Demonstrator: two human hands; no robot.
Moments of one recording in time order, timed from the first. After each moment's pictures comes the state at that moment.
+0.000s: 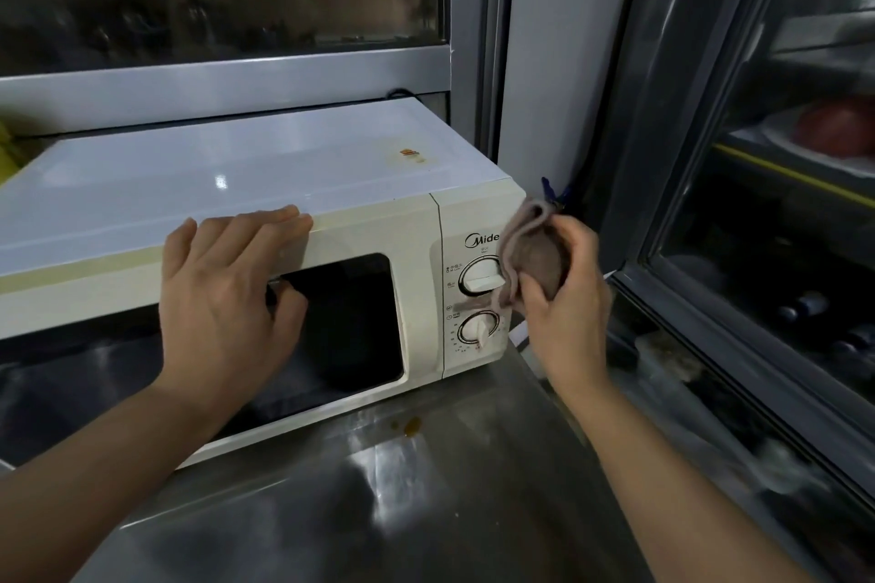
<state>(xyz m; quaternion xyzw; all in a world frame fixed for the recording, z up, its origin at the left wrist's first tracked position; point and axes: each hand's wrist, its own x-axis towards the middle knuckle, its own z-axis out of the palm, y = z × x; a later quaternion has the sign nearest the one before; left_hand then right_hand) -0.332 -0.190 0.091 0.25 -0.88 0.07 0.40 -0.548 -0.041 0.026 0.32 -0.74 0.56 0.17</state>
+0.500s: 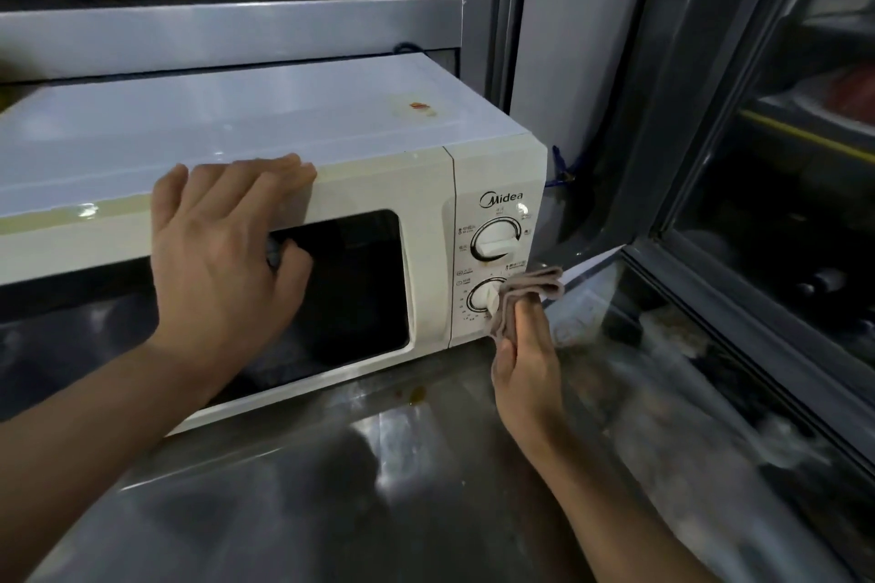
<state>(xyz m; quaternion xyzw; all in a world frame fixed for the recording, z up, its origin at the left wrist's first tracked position) -0.333 -0.193 0.087 0.23 -0.88 0.07 0.41 -0.502 -0.039 -0.056 0.36 -0.79 0.50 0.06</state>
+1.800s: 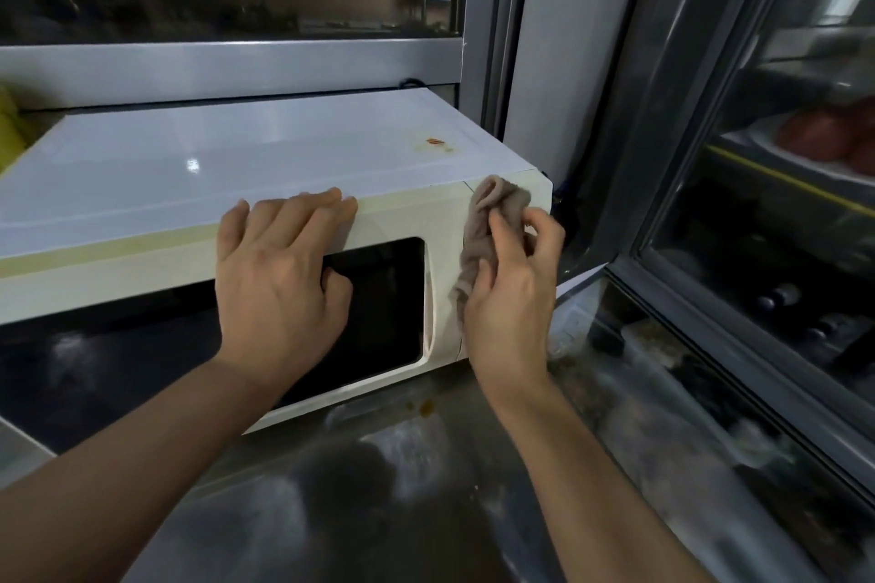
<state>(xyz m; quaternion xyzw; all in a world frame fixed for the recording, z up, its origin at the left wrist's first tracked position) -0.328 -0.192 0.090 0.23 -0.88 0.05 0.41 -0.450 -0.075 0.065 0.33 -0.75 0.54 0.21</state>
